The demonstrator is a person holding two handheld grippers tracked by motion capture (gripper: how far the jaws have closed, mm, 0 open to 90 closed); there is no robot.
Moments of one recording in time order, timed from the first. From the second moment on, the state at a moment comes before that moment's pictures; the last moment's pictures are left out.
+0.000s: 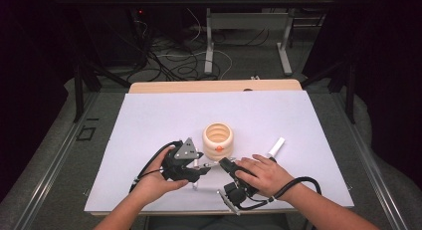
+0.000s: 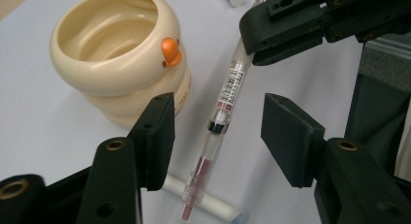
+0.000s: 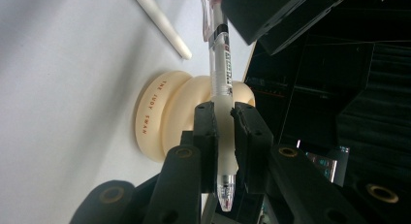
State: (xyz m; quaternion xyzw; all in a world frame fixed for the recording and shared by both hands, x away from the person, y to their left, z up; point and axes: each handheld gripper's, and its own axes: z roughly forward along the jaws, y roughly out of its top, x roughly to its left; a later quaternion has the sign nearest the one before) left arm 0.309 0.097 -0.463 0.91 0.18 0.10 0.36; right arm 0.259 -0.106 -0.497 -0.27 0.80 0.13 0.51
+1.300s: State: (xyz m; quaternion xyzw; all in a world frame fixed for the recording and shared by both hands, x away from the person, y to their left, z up) left arm 0.310 0.062 -0.469 0.95 0.11 0.13 0.26; right arm 0.257 -0.102 -0.502 -0.29 0.80 0.13 0.51
